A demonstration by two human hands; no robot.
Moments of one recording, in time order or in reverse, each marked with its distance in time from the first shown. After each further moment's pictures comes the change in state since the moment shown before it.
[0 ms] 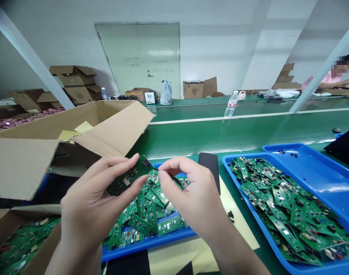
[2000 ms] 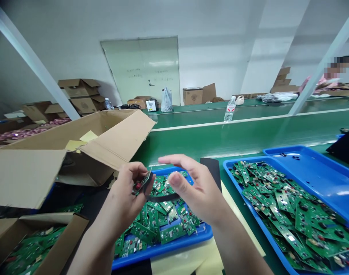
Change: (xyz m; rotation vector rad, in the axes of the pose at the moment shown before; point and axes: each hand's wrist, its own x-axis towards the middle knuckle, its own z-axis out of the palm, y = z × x) left_hand -0.002 -0.008 0.016 -0.132 -0.257 -0.142; right_hand 0.016 0.021 -0.013 0.341 -0.236 -0.095
